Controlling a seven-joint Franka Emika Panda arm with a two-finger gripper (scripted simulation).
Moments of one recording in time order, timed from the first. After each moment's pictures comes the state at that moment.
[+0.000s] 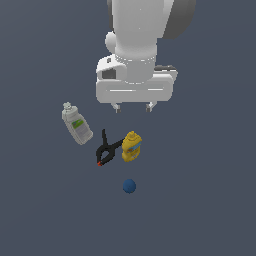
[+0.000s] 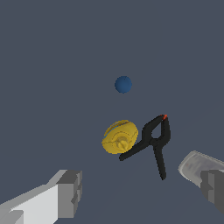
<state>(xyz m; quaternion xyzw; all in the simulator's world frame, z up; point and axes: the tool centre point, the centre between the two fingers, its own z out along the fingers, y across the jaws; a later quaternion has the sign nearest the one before) 0.009 0.017 0.330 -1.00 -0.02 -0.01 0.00</state>
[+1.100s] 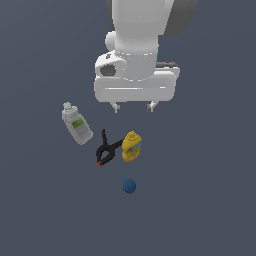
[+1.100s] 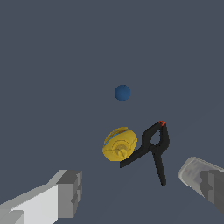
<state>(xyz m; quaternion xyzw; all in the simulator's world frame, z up) 0.021 0.017 0.341 -1.00 -0.02 -0.03 0.00</state>
